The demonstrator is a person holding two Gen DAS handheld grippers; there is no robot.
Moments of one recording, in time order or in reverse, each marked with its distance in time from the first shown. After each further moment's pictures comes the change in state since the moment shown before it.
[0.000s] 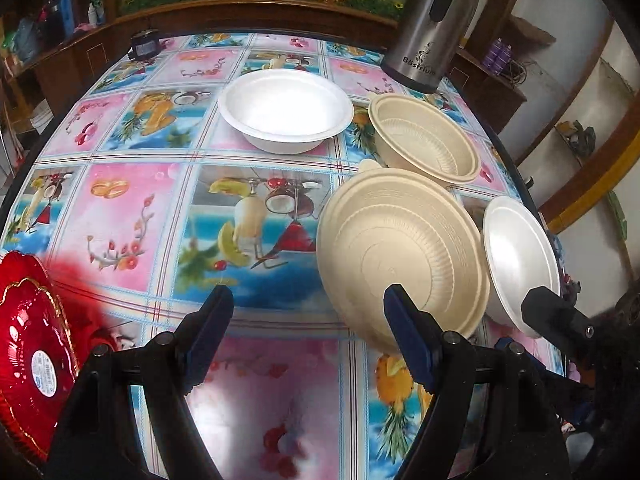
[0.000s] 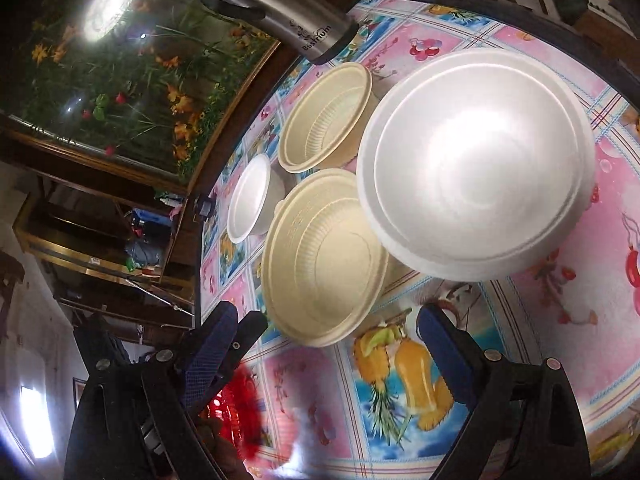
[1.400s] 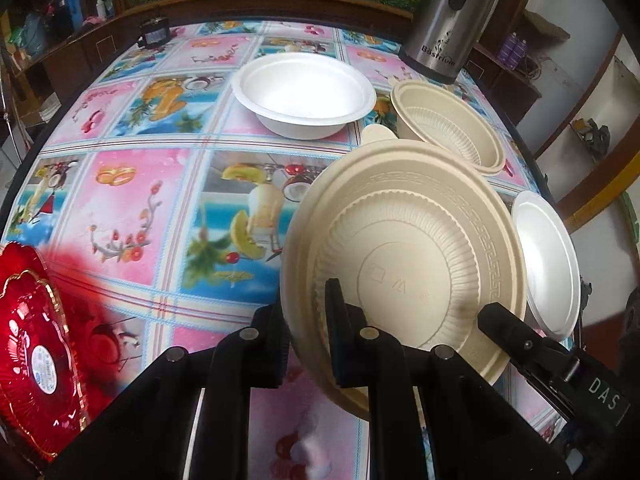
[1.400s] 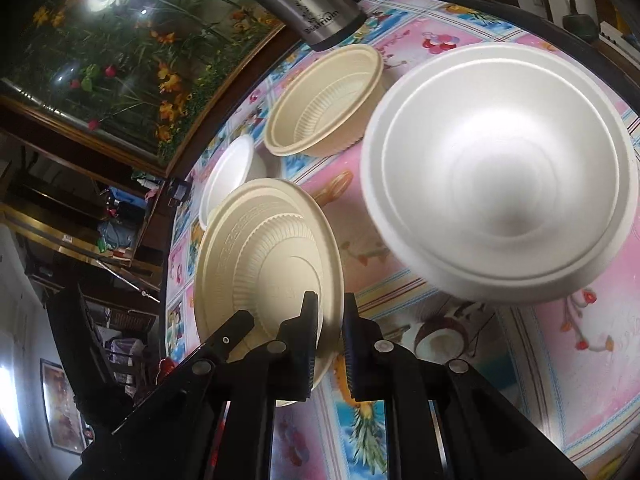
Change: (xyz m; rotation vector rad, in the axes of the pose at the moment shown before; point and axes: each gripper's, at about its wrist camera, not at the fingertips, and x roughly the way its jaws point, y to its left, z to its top) left arm 0.007 0.008 -0.005 -0.016 0.024 0.044; right arm 0.033 0.009 -0.008 -0.096 0.009 -0.098
